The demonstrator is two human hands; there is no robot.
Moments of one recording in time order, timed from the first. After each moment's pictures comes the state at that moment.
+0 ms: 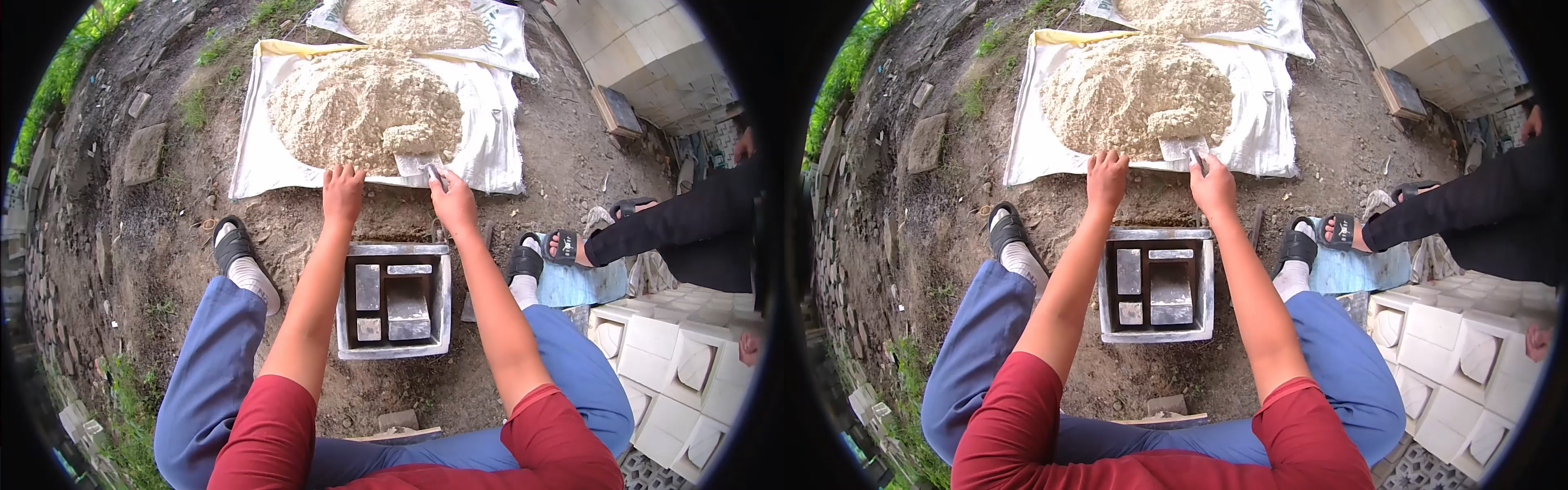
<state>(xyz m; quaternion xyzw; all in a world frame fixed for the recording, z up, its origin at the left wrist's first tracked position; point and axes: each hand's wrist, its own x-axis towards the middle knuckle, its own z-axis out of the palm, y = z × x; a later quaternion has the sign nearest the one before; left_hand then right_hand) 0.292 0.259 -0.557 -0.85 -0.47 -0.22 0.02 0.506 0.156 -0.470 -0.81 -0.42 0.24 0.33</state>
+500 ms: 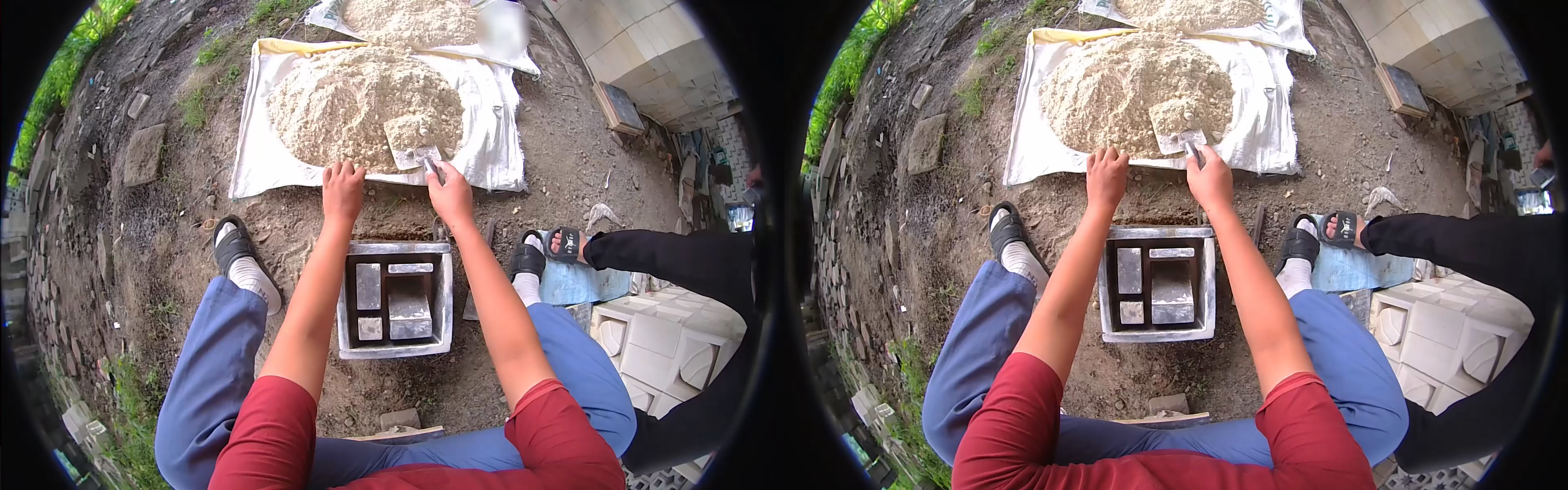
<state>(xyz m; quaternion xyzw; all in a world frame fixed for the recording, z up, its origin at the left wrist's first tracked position) 0.293 0.261 -0.560 -0.85 -0.48 -0.22 0.01 0.501 0.167 -0.471 -0.81 -0.44 0.17 0.34</state>
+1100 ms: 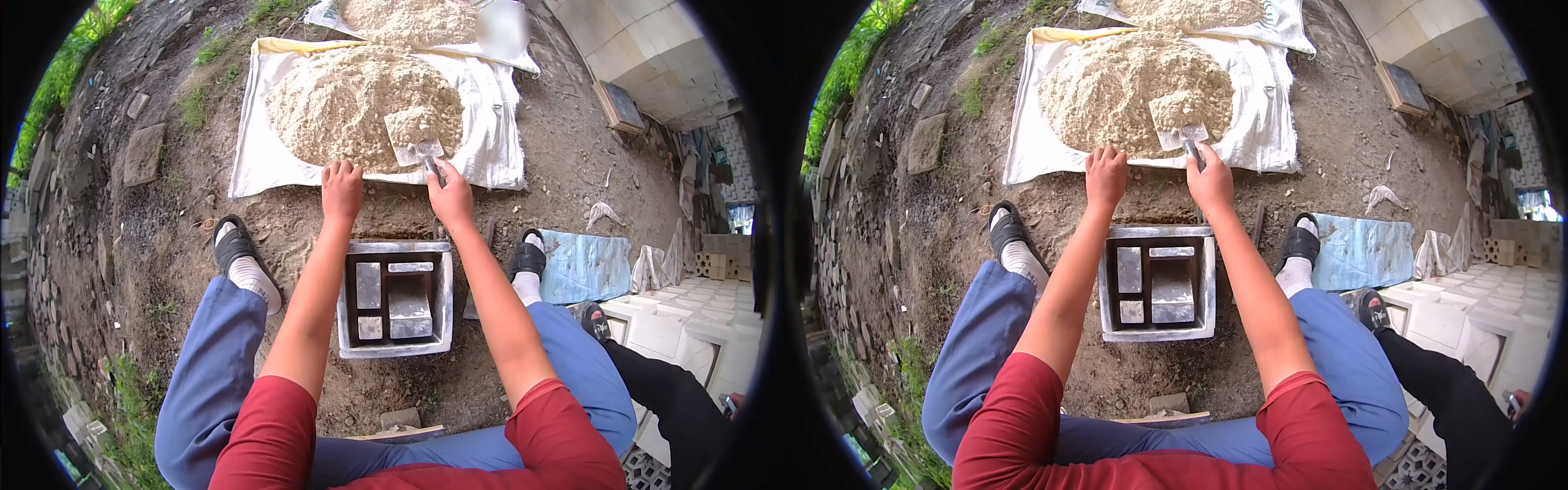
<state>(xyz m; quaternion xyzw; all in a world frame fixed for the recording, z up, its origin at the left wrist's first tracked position) 0.294 0.261 -0.561 -0.84 -0.48 -0.24 0.02 0.503 0.160 -0.473 -0.80 -0.44 0.18 0.36</state>
